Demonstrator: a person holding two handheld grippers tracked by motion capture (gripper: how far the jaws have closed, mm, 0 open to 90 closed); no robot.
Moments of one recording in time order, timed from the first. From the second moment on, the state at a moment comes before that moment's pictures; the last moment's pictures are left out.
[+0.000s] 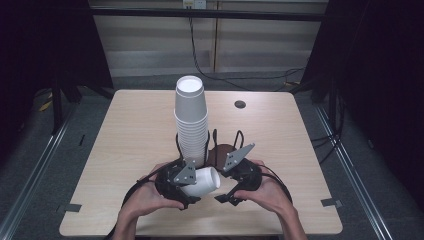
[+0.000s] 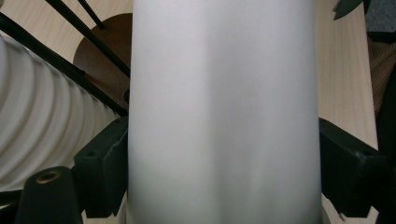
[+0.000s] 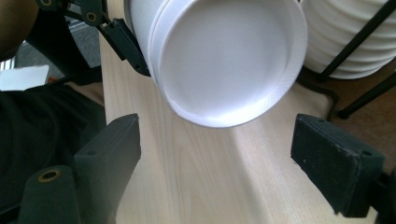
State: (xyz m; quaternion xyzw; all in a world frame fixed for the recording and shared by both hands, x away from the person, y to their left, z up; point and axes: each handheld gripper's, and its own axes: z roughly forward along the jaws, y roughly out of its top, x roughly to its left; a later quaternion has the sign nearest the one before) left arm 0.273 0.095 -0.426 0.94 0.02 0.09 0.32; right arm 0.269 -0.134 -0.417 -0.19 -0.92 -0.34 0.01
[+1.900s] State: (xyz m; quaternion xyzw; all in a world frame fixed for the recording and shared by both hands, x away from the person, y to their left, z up) left arm 0.265 0.079 -0.437 0.94 -0.04 0.04 0.33; right arm 0.275 -0.103 -0.418 -0.14 -0.95 -0.28 0.07
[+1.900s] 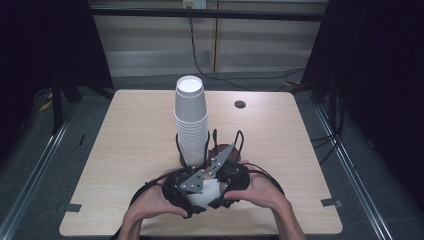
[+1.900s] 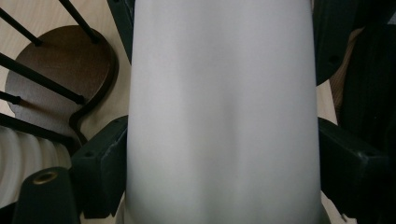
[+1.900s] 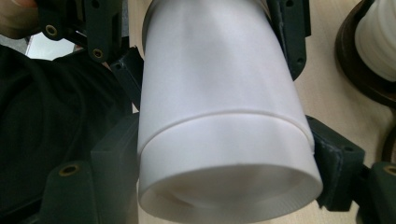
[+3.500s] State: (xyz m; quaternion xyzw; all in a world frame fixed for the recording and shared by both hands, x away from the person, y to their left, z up) left arm 0.265 0.103 -0.425 0.90 -0.02 0.05 0.44; right arm 0.270 -0.111 -0.405 -0.13 -0.94 -0.32 0.05
